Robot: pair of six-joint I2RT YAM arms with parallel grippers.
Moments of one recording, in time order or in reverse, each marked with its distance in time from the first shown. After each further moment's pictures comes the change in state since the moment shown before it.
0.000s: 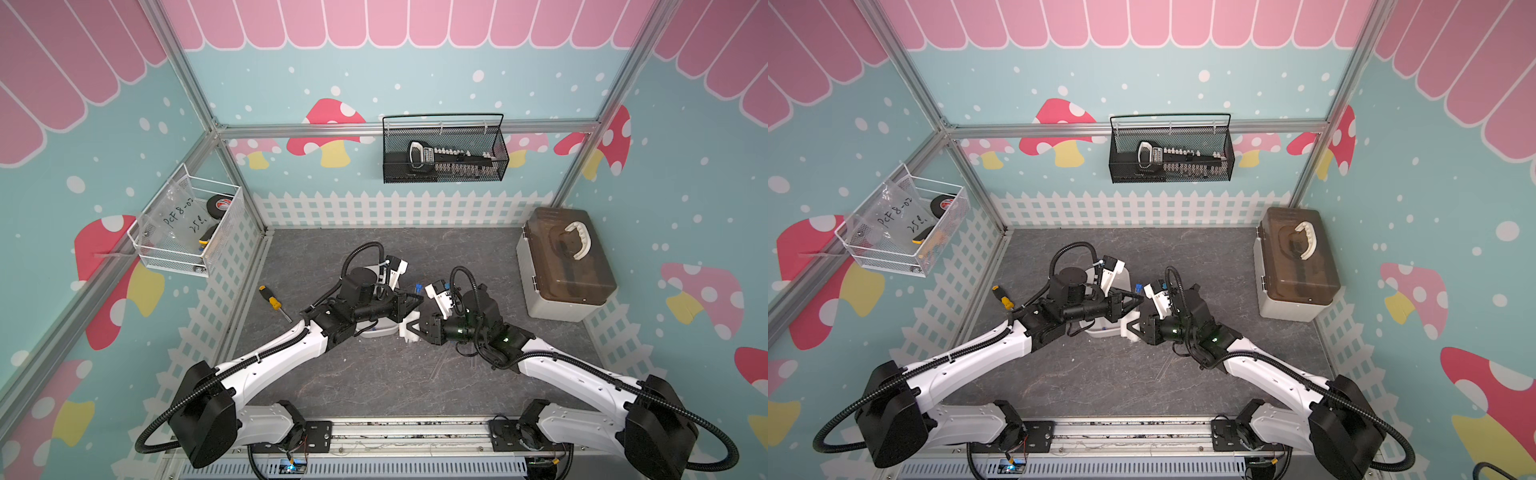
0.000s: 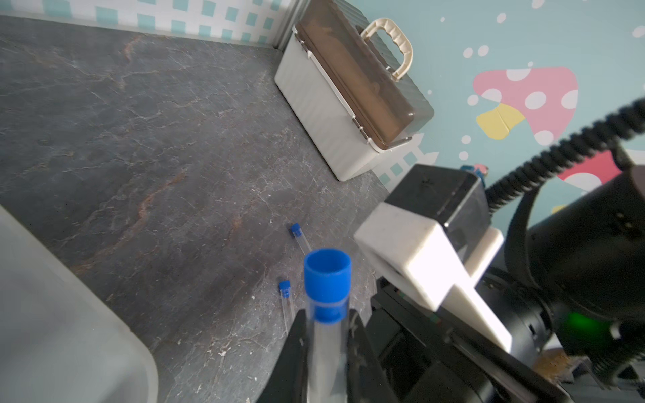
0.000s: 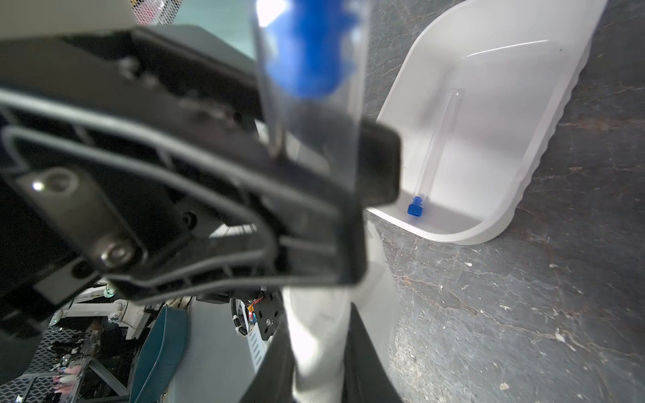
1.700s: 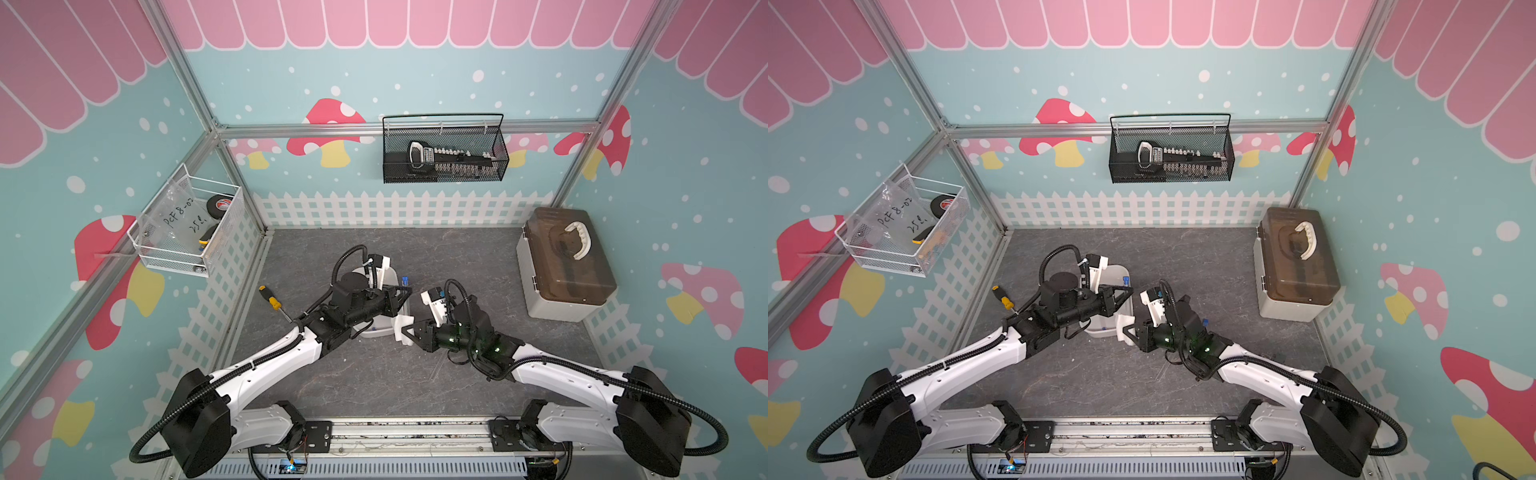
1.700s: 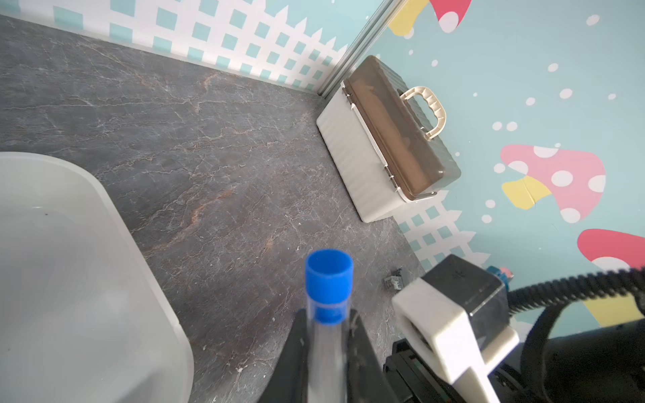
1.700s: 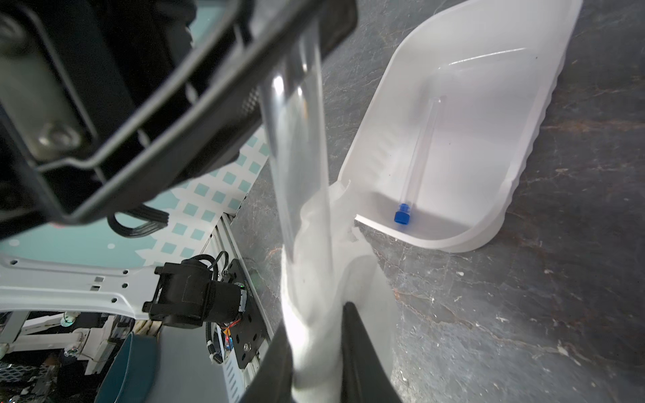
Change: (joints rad) left arm 0.023 -0.054 -0.089 0.107 -0.133 -0.146; right arm 0.087 0.053 -0.039 0.137 0.181 0.017
